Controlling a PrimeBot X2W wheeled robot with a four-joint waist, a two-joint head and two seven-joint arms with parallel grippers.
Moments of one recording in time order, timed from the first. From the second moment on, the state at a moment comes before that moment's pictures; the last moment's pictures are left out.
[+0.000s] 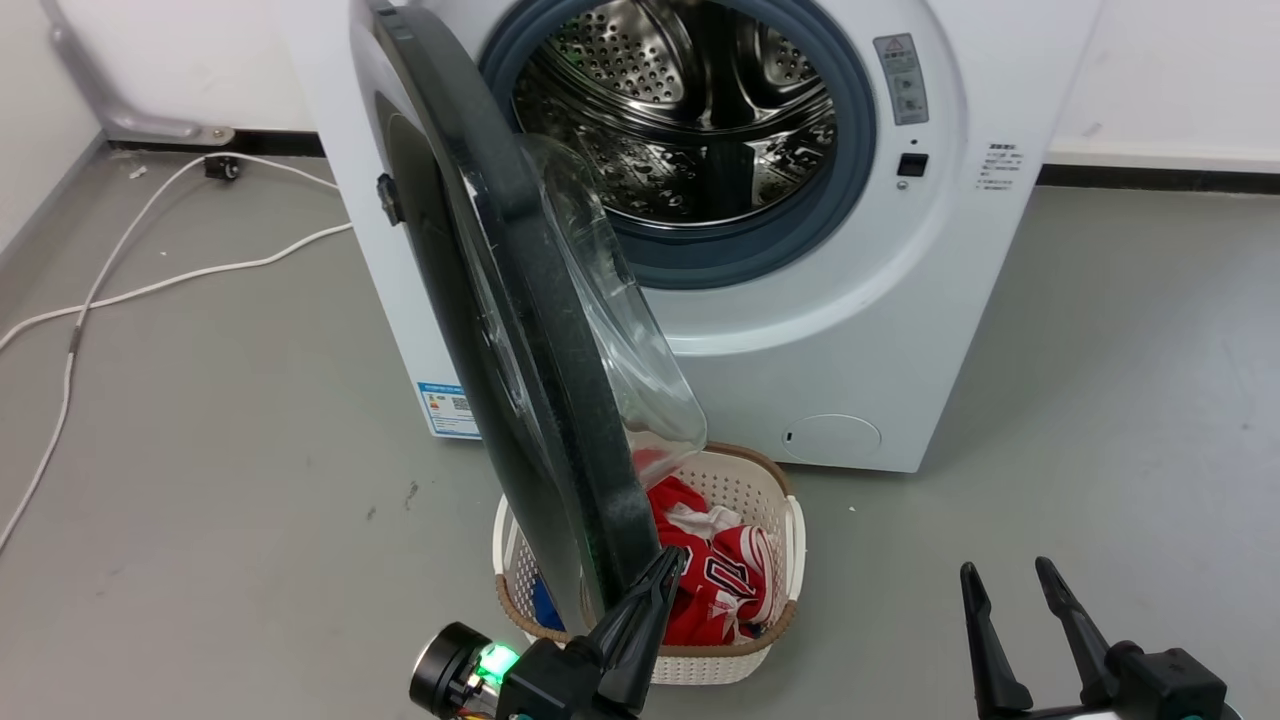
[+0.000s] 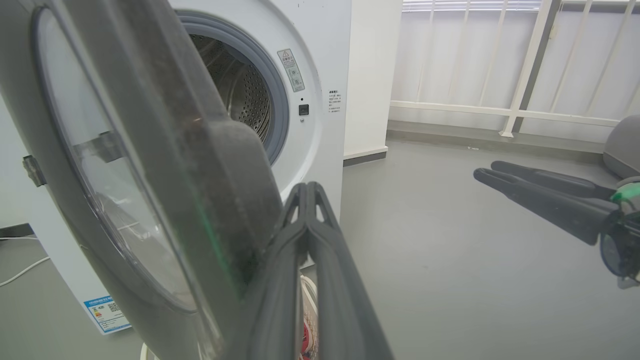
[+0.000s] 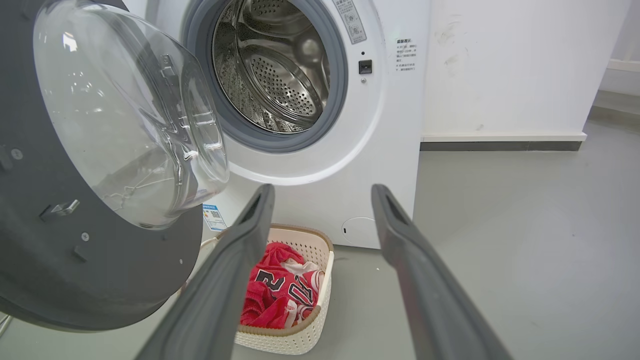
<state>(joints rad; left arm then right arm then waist) 0.02 0.05 -0.44 0.07 -0.07 -0.07 -0.26 0.14 -0.05 0.04 0.11 0.15 0.13 -0.26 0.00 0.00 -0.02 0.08</state>
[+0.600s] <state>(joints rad) 0.06 0.05 -0.42 0.02 -0.05 -0.06 -0.26 0.16 -0.05 0.07 0.13 0.18 0.13 -0.26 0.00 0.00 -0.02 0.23</state>
